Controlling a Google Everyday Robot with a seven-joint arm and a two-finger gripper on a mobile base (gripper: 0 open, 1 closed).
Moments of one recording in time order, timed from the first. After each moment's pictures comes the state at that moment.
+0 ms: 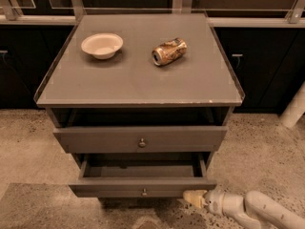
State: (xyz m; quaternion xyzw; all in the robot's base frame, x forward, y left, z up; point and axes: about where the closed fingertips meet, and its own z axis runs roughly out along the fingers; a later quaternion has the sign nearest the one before) arm 0.460 -0.172 0.375 -0.15 0.83 0.43 0.33
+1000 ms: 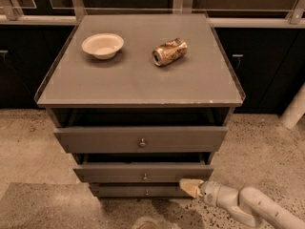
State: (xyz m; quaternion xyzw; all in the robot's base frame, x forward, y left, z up) arm 0.502 -0.161 0.391 -0.15 0.81 0.41 0.39
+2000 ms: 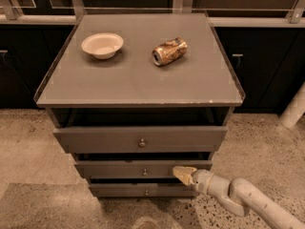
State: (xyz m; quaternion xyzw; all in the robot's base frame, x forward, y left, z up) arm 0.555 -0.142 0.412 -0.16 0.78 0.40 0.46
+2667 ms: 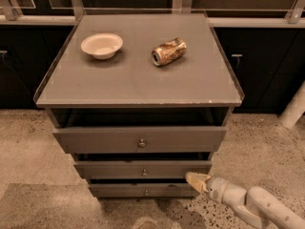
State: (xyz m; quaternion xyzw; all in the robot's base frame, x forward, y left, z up) arm 0.519 -0.181 0.420 -0.13 0.80 0.39 0.44
